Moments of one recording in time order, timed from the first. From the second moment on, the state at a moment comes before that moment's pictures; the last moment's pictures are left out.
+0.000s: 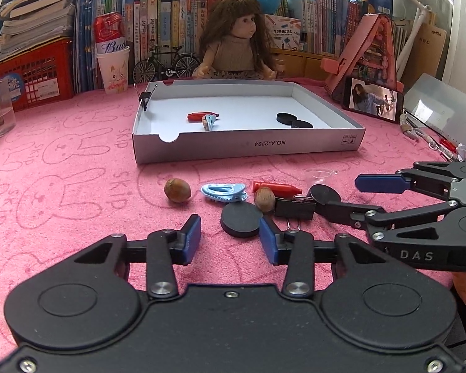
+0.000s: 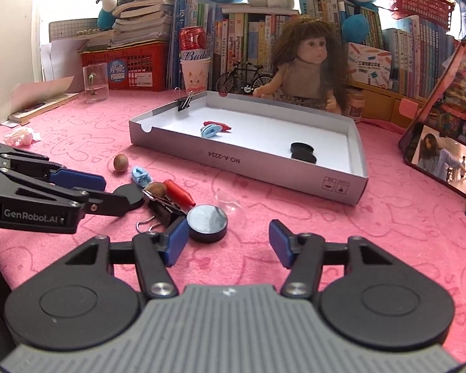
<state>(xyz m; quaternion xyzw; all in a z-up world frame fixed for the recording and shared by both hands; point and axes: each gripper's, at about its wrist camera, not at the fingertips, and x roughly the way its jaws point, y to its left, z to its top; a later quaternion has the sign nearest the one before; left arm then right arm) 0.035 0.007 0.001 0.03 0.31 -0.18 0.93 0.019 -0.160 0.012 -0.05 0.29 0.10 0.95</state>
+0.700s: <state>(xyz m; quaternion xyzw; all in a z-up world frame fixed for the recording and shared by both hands) 0.034 0.004 0.005 0.03 0.29 -0.18 0.94 0.017 -0.167 0.014 -0.01 0.28 0.09 0.95</state>
